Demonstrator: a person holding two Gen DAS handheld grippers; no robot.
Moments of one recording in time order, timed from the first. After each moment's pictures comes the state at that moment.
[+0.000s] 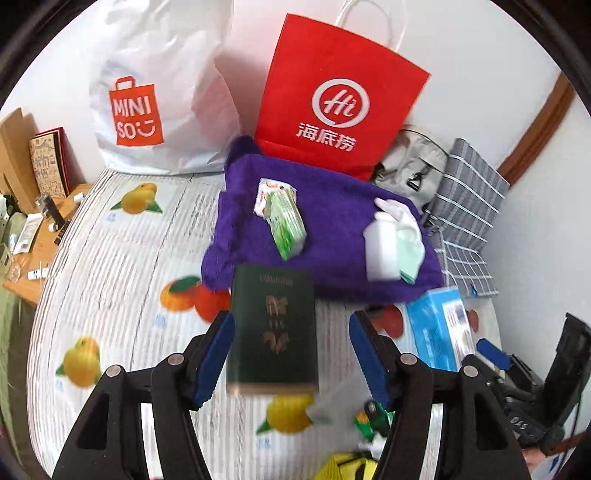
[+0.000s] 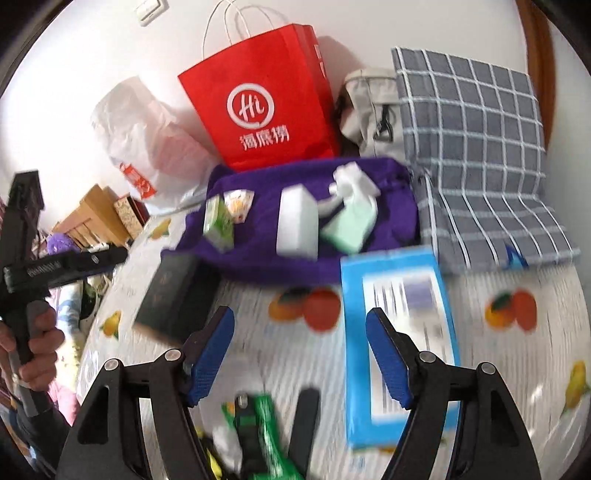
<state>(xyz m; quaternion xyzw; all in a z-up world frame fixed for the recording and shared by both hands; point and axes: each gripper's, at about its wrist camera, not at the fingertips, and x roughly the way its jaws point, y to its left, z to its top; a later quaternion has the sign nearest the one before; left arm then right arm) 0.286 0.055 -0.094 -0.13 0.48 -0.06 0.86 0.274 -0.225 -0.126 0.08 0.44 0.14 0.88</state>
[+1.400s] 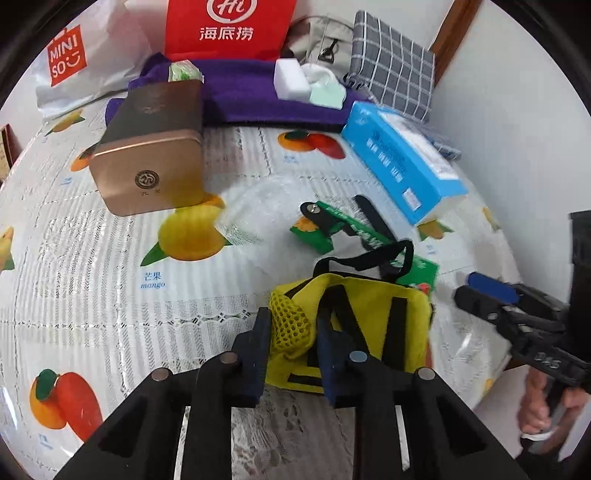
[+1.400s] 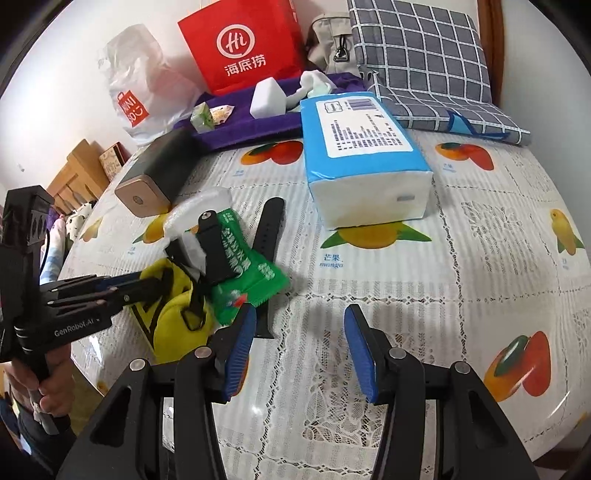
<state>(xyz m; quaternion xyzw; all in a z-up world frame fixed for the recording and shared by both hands) 0.157 -0.024 -0.198 -0.05 0.51 -0.18 0.84 0.134 -0.248 -0.202 0.06 0.48 0.11 0.87</state>
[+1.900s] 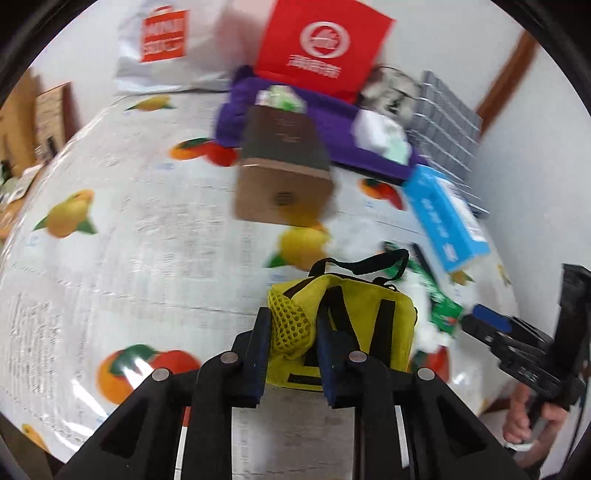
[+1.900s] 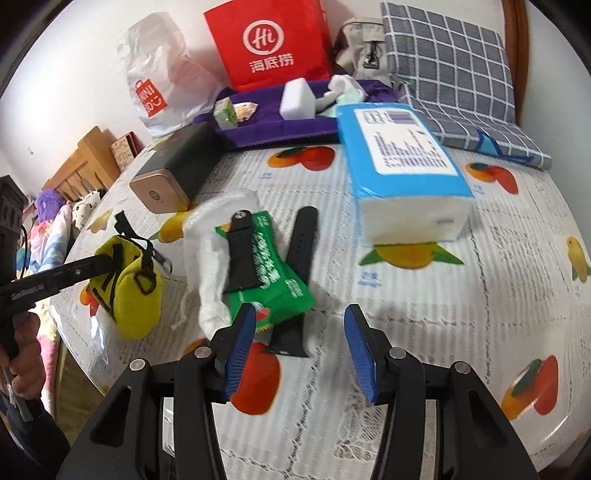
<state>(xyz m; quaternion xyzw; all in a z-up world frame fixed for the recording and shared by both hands) 0.147 0.057 -0.187 -0.12 0.49 -0.09 0.86 0.145 -0.218 -0.197 0.03 0.47 0.13 0.87</state>
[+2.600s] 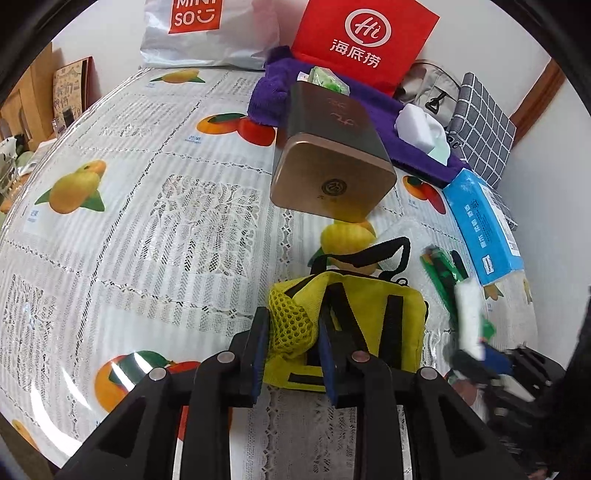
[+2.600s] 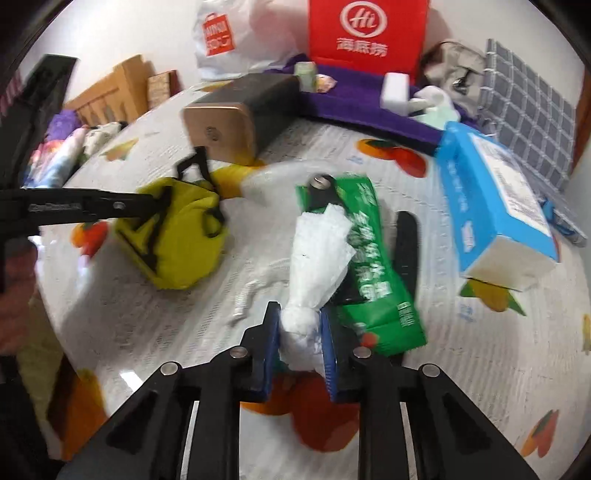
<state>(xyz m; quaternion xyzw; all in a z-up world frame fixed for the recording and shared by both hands) 0.165 0.065 -0.214 -0.14 0.51 -0.05 0.85 0.143 -0.136 -0.215 -0.09 0.47 0.19 0.86</state>
